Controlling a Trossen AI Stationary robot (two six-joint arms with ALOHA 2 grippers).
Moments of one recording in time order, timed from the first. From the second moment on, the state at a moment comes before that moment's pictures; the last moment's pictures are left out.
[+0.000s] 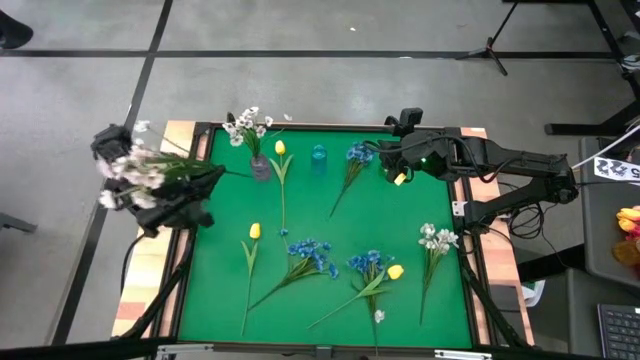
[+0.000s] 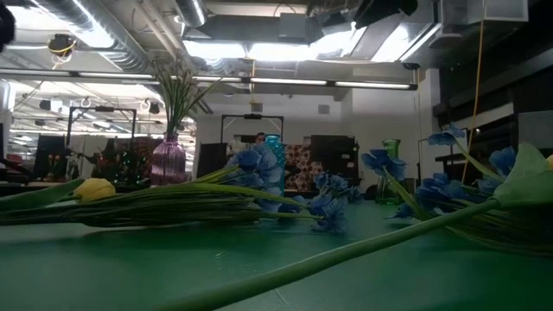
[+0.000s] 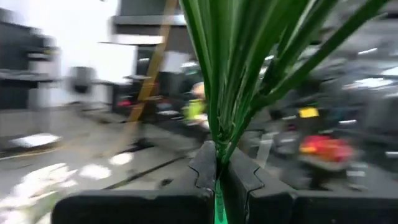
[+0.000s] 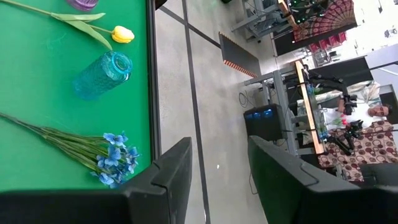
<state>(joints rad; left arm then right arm) -0.88 0.75 0.54 1.22 -1.38 0.82 -0.05 1.26 1.43 -0.79 0.70 -0.61</state>
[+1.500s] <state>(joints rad) 0.05 0.80 0.81 -0.43 -0.57 -0.26 -0.05 1.26 1.43 -0.79 0.70 -0.58</state>
